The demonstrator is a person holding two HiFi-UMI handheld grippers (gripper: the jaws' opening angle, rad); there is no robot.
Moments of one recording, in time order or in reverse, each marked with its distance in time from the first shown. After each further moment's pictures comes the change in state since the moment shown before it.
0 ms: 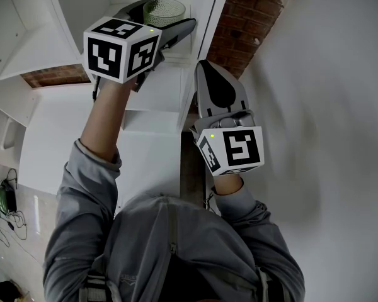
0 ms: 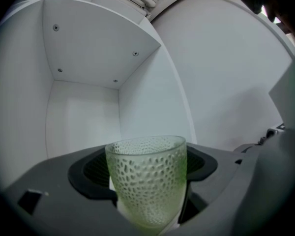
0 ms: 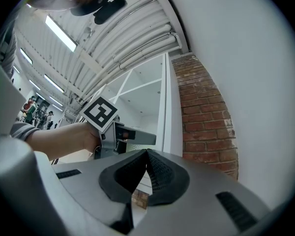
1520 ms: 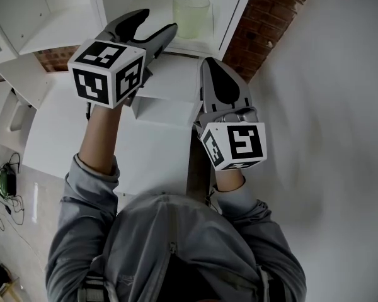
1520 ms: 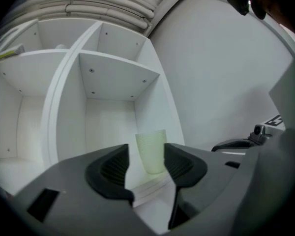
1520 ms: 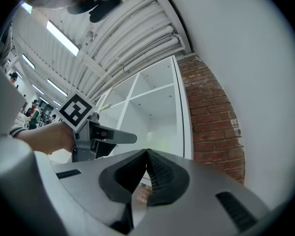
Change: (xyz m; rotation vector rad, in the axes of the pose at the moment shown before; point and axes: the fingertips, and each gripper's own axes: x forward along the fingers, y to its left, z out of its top) left arm -0.108 0.002 -0.008 0.012 -0.035 0.156; right arm -0.014 0.042 0.009 0.027 -0.010 0.048
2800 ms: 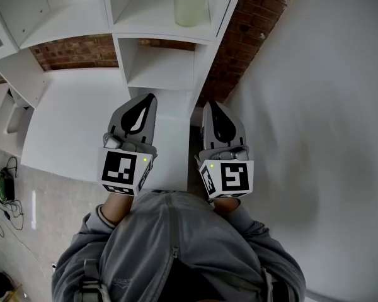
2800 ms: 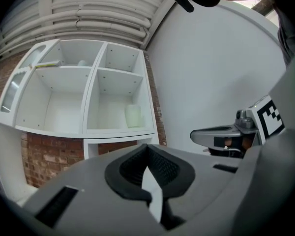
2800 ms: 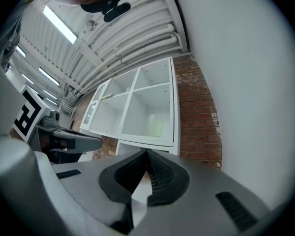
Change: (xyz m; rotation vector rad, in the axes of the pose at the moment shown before) left arm -0.140 -0.098 -0.105 -0.020 -0.011 0.120; right arm -0.107 0.044 -0.049 -0.026 0.117 -0.129
